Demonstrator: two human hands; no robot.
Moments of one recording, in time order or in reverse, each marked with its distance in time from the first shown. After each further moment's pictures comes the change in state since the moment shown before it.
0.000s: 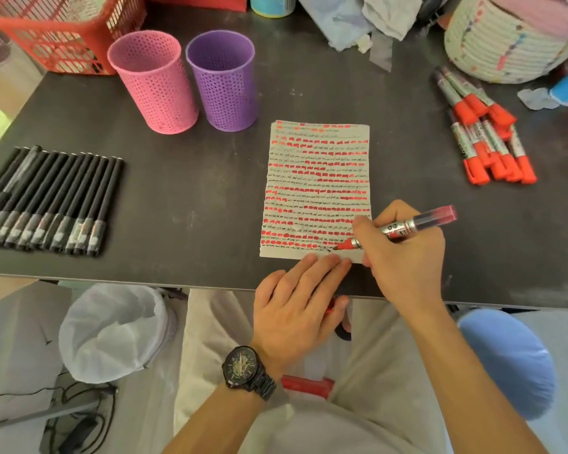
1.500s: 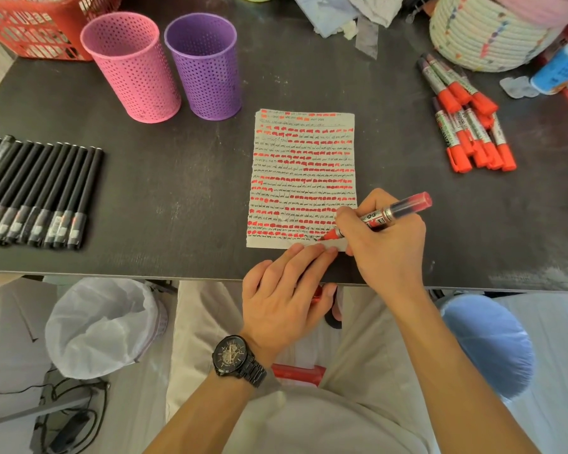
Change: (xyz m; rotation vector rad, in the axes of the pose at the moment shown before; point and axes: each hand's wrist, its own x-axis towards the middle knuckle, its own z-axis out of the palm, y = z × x) left_hand 0.002 0.001 0.000 0.004 0.016 -0.013; right_hand 0.000 -0.003 0.001 -0.039 -0.021 -0.062
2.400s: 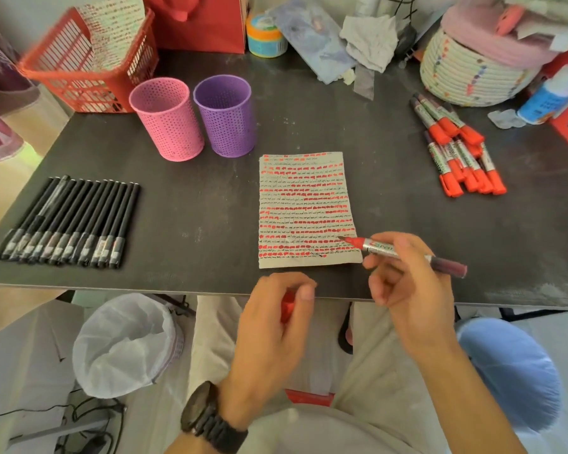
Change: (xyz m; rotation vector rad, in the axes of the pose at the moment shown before) left_hand 0.029 0.005 -0.082 -0.734 -0.281 -0.541; right_hand -0.031 -0.011 -0.036 0.728 -0.071 0.352
